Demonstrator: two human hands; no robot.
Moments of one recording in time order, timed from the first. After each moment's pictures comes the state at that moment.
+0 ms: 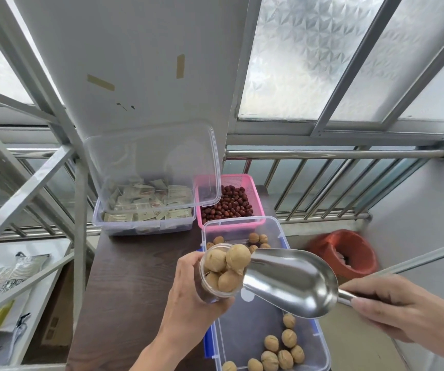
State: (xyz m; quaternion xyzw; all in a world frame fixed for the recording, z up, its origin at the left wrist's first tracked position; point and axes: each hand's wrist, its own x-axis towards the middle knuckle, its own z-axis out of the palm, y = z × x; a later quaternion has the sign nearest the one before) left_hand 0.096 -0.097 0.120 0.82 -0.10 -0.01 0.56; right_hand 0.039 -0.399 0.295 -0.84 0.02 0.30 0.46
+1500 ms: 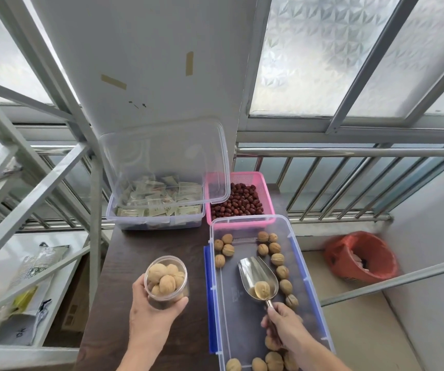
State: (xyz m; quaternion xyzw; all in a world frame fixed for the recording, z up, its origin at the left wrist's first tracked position) left_hand 0.080 -0.038 0.046 0.78 0.20 0.01 0.59; right_hand 0.051 -0.330 0.023 -0.71 0.35 0.24 0.57
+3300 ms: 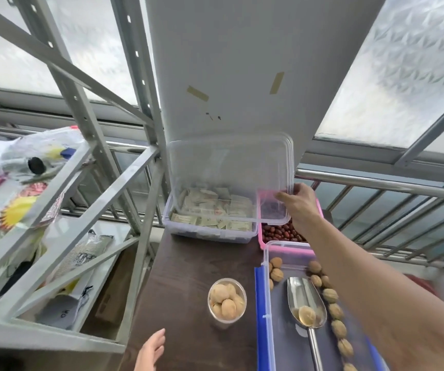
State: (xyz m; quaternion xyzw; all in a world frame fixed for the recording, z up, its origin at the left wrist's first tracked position) left_hand 0.038 0.069 0.039 0.64 0.34 -0.11 0.68; right_hand 0.330 -0.221 0.167 -0.79 0.21 0.00 0.57
